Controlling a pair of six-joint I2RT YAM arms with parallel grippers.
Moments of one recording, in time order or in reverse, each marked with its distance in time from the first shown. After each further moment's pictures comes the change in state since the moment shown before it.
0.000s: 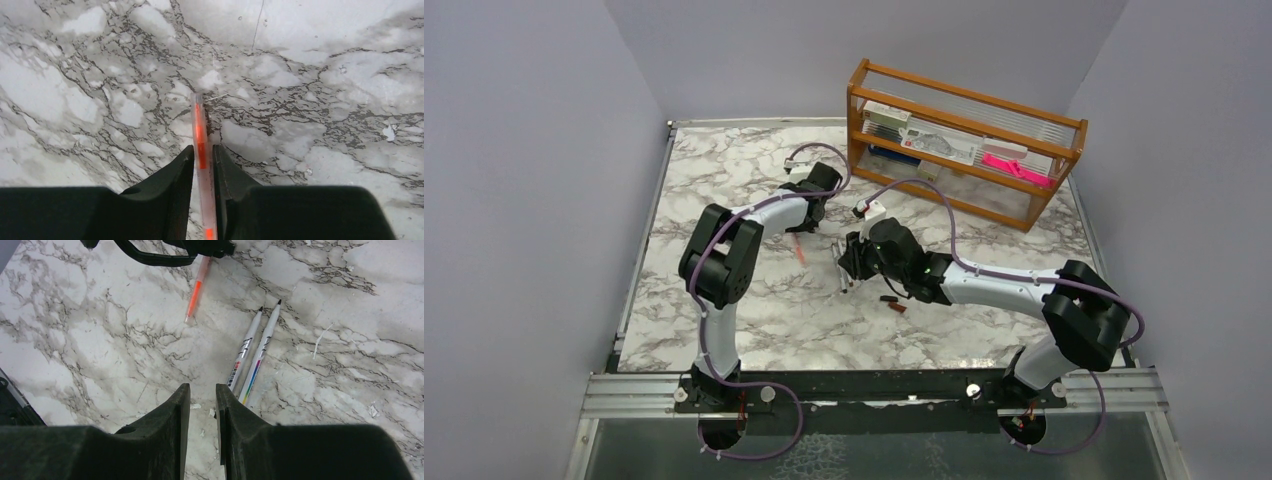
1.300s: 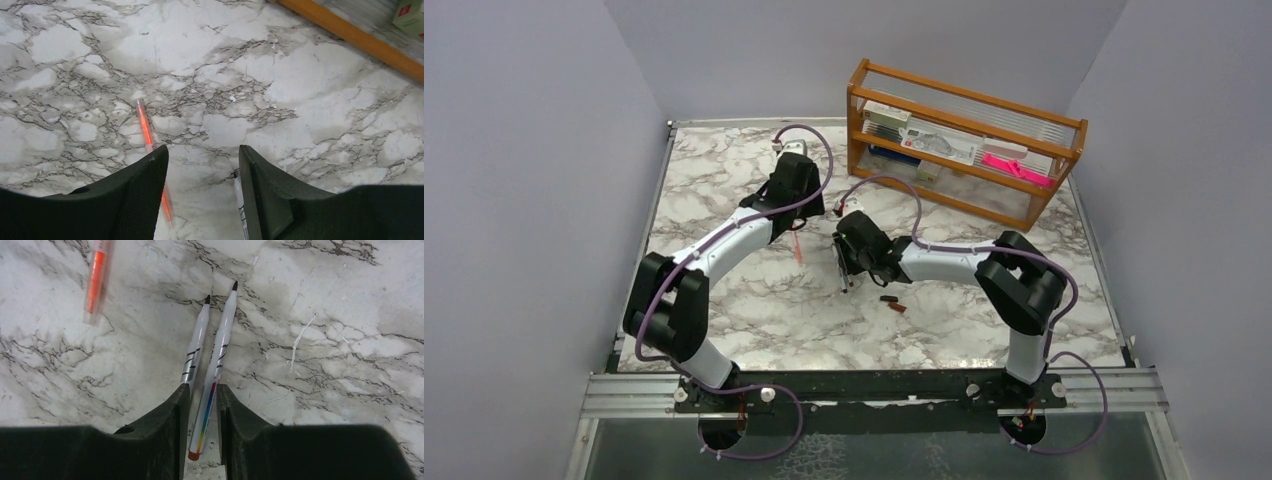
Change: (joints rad) left arm 0.027 -0.385 -0.215 0.297 0.352 0.118; right arm -0.036 0.328 0.241 -0.186 0.079 -0.008
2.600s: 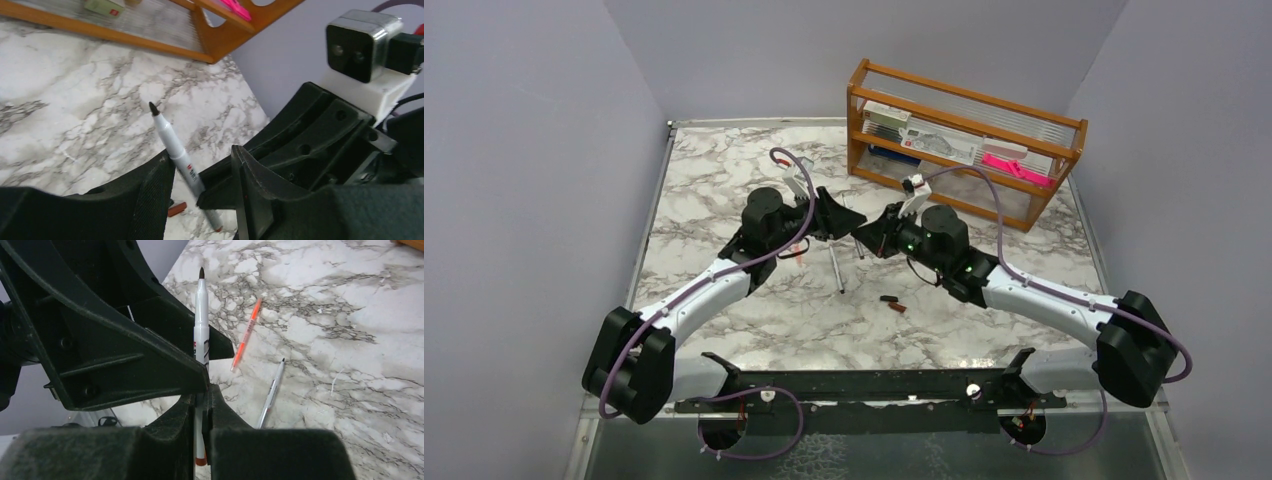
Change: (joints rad) left arm -0.036 -0.342 -0.402 0.643 0.702 -0.291; right arm -0.096 -0.583 -0.339 0.334 -0.208 0.188
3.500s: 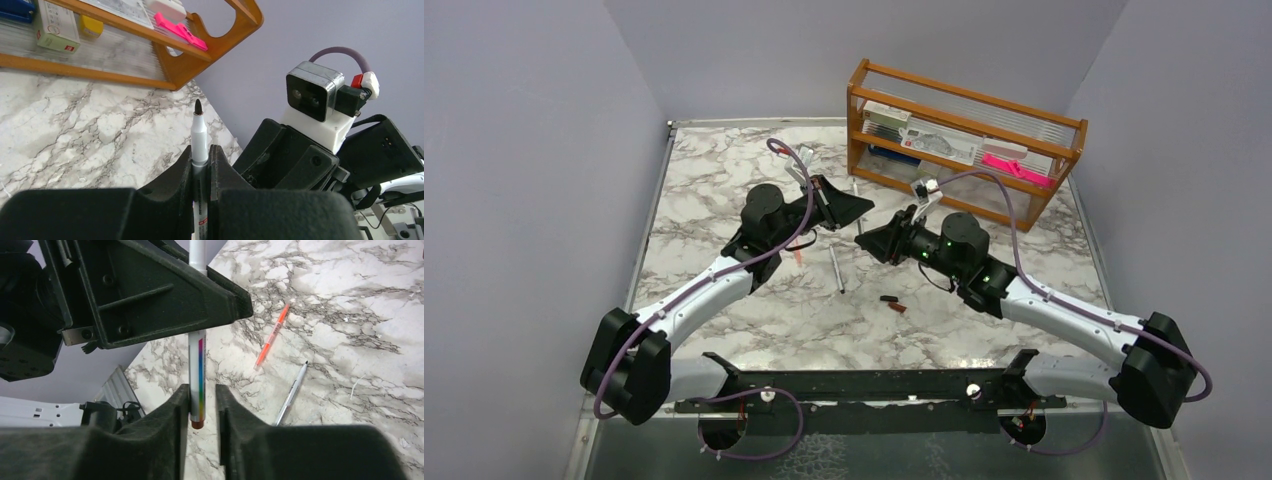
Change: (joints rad) left arm -0.064 -0.006 0.060 0.113 -0.027 -0.128; right arm -0.001 -0.133 -0.060 0.015 -0.119 0.001
